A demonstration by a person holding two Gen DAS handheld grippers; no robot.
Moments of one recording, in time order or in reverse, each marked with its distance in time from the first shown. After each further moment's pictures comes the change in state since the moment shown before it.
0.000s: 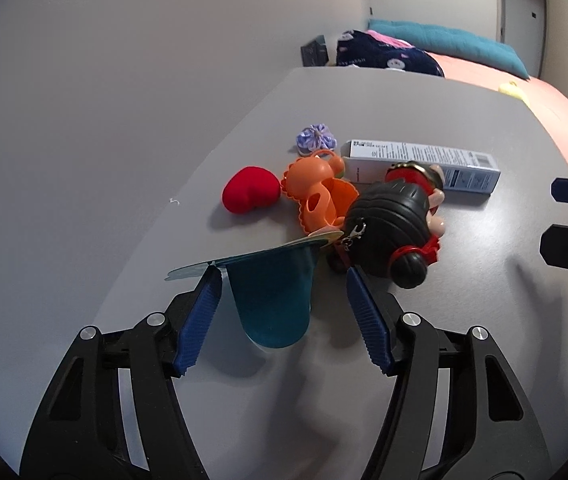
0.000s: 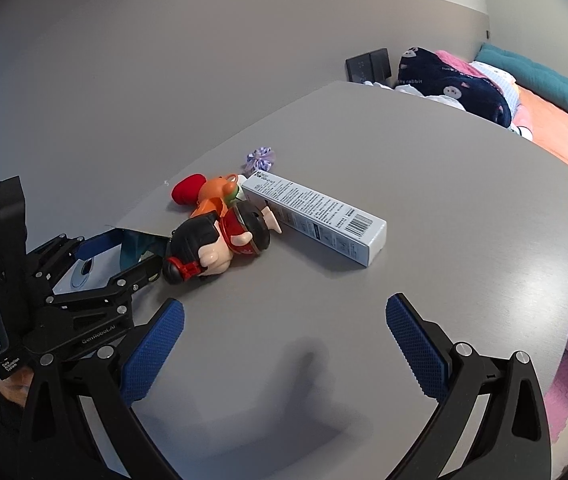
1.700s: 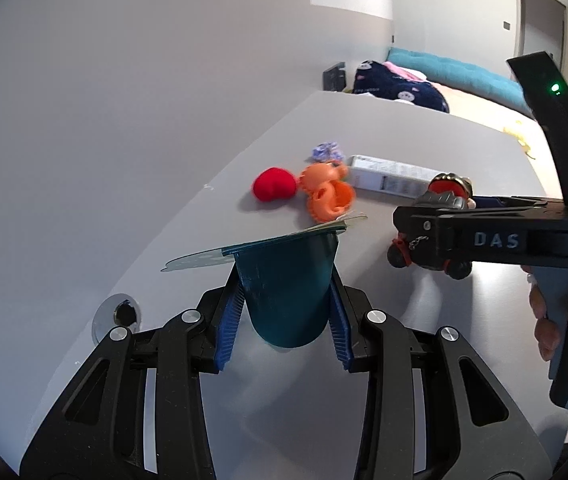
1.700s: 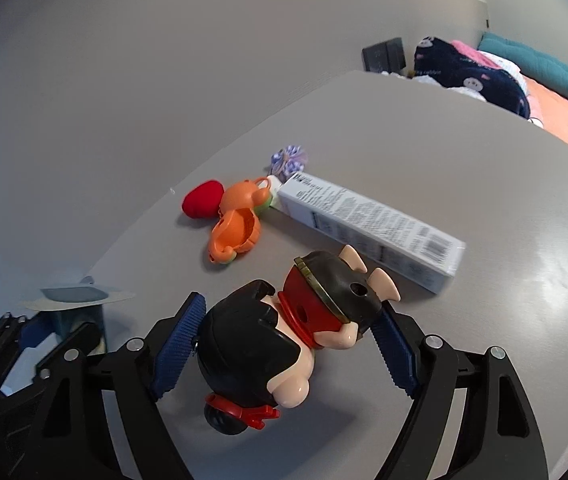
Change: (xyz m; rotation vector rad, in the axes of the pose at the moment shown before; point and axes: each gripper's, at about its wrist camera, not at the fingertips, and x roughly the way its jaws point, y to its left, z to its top) left arm -0.063 0.004 -0.025 -0.124 -0.076 0.009; right arm 0.032 0.032 0.017 0.040 0.014 0.009
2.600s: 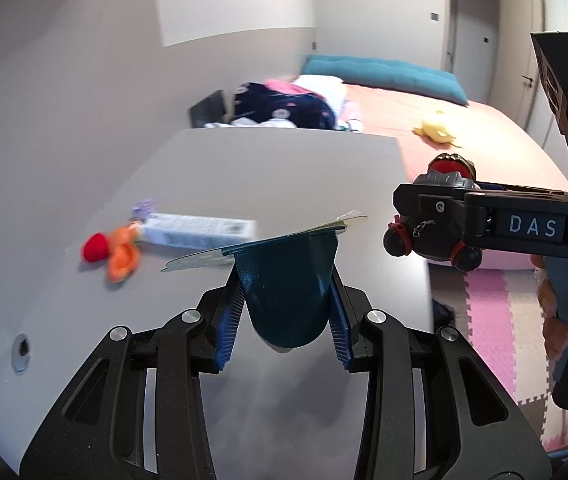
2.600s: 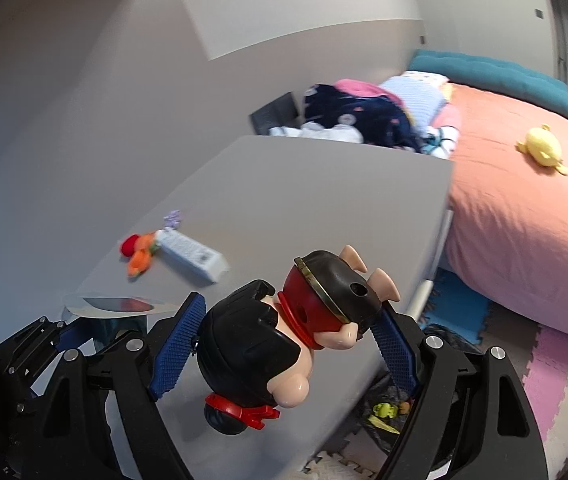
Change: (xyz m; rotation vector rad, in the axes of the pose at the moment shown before) left arm -0.029 -0.198 0.038 0.131 -0.046 -0.194; right arm -0.153 -0.162 -0.028 0.115 -0.156 -0.102
